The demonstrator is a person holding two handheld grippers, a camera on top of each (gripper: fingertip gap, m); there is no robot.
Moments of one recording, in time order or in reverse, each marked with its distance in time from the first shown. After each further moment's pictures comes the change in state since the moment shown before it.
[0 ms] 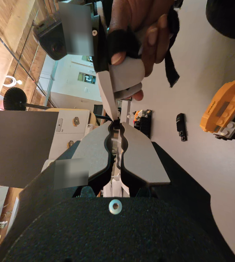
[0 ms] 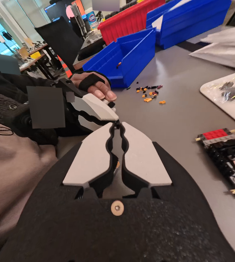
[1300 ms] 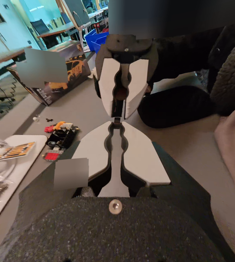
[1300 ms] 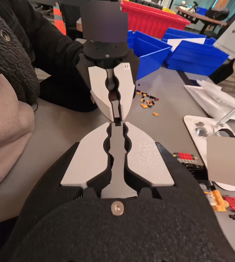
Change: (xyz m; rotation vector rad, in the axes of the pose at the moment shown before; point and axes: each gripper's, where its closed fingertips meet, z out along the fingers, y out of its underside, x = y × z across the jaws) left arm 0.010 -0.023 -0.019 0.252 0.553 -0.996; right arm -0.028 0.014 -0.006 -0.083 0.042 -0.512
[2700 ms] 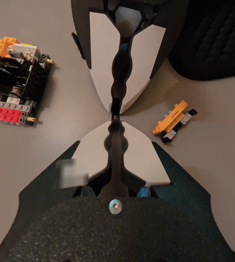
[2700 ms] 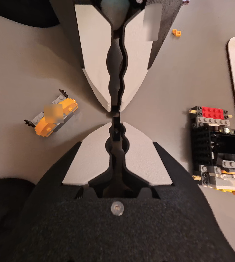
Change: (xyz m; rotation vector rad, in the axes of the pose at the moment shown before) left arm -0.018 0.106 0.039 -0.505 0.140 -0.171; right arm 0.029 0.116 0.029 -0.449 -0.076 0.028
